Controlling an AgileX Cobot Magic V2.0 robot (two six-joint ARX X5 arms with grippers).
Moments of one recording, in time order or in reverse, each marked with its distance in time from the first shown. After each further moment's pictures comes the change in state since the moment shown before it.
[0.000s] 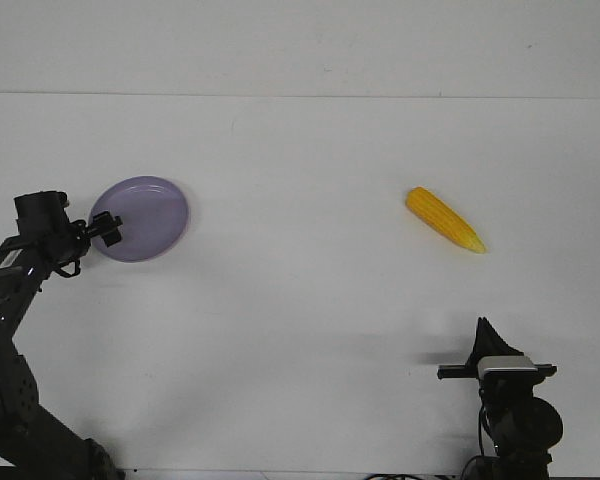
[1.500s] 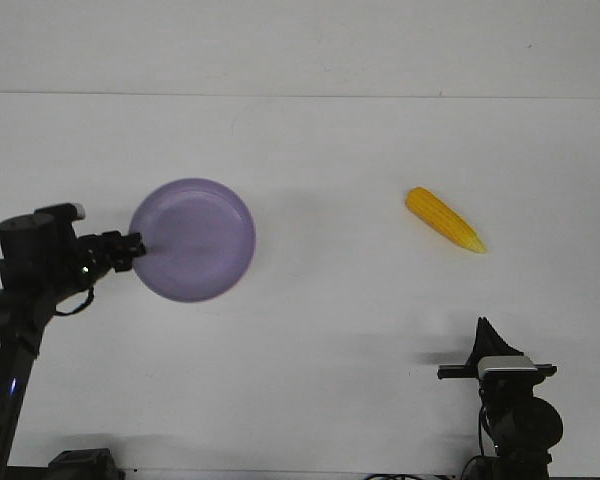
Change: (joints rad) left arm -0.219 -0.645 -0.109 -0.258 0.277 -0.023; right arm 0.000 0.000 0.000 0.000 0.000 0.000
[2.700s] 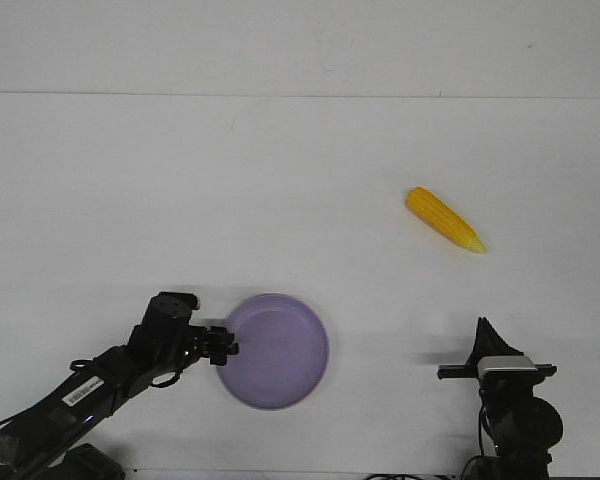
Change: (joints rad) left arm -0.559 0.055 -0.521 0.356 -0.246 -0.221; right arm 0.000 0.000 0.000 0.000 0.000 0.000
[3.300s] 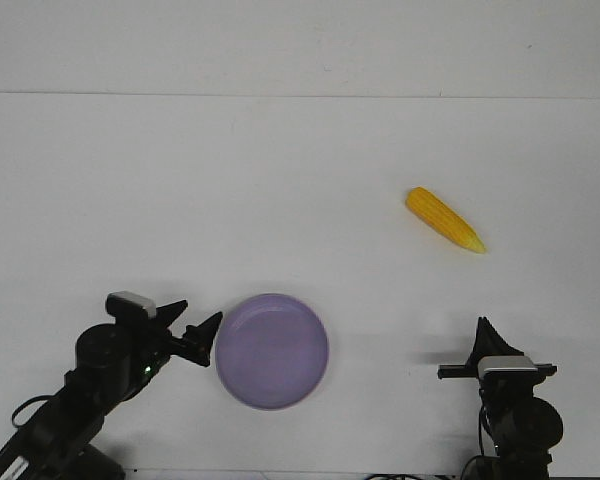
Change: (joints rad) left arm 0.000 -0.518 0.018 -0.059 -0.087 0.097; right arm 0.000 0.000 0.000 0.012 0.000 0.000
